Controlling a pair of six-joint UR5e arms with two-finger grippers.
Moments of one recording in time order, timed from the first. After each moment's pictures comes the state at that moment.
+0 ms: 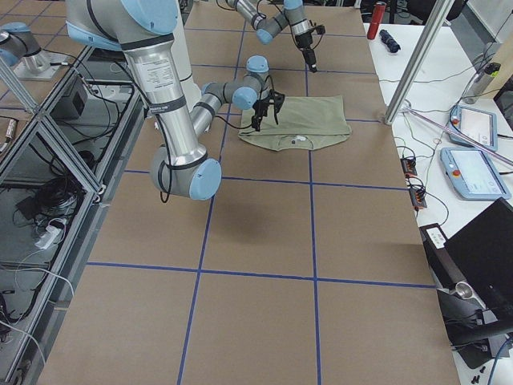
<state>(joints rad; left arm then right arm) -0.77 -2.11 -1.56 -2.29 -1.86 -1.47 0.47 -1.12 1.85 -1.53 1.87 1.37</state>
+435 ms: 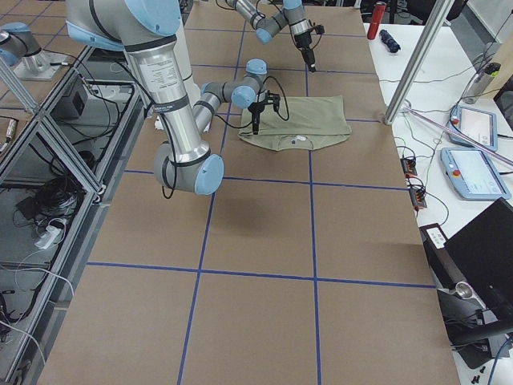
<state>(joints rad) -0.77 -2.10 -1.57 -2.28 -1.86 -1.47 0.42 -1.08 1.82 -1.60 1.87 1.19</state>
